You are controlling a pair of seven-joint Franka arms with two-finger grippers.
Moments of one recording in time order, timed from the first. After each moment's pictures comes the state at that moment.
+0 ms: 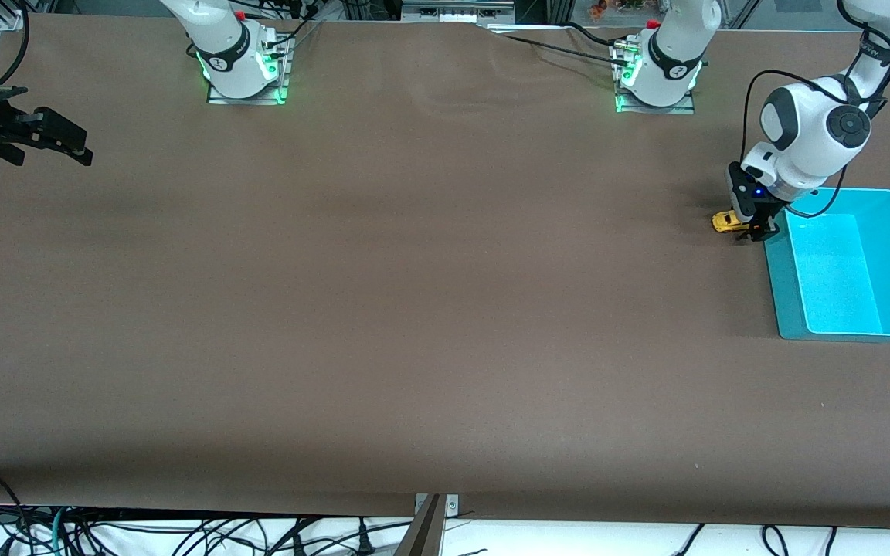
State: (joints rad) left arm 0.27 0.15 0.08 -2.70 0.13 2.89 1.69; right arm -0.16 -0.07 0.15 -1.66 0.01 1.53 -0.01
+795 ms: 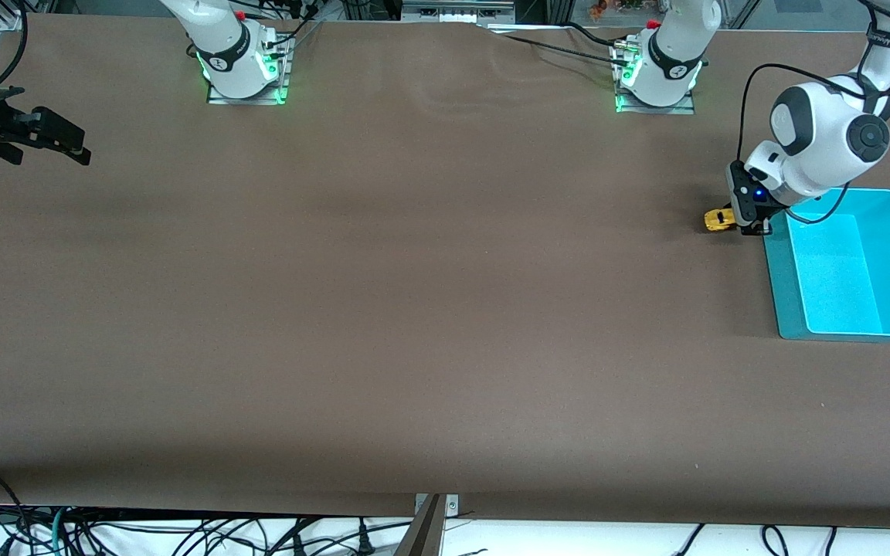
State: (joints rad) left arm 0.27 0.03 -0.07 -2.52 -0.03 2.42 1.70; right arm -0.16 -0.07 0.15 -1.66 0.01 1.52 -0.01
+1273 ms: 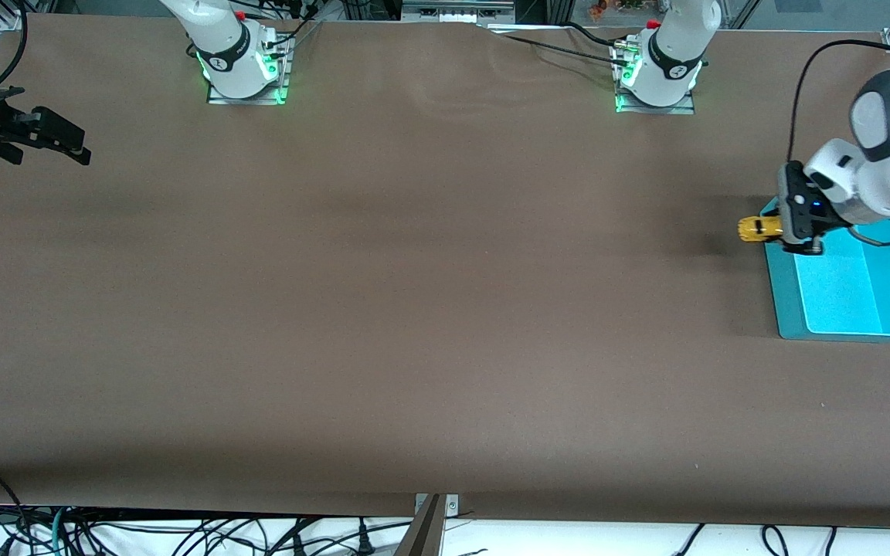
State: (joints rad) left arm 0.27 0.07 -0.09 -2.04 0.01 1.94 1.69; right arm -0.16 -0.07 0.15 -1.66 0.01 1.52 -0.01
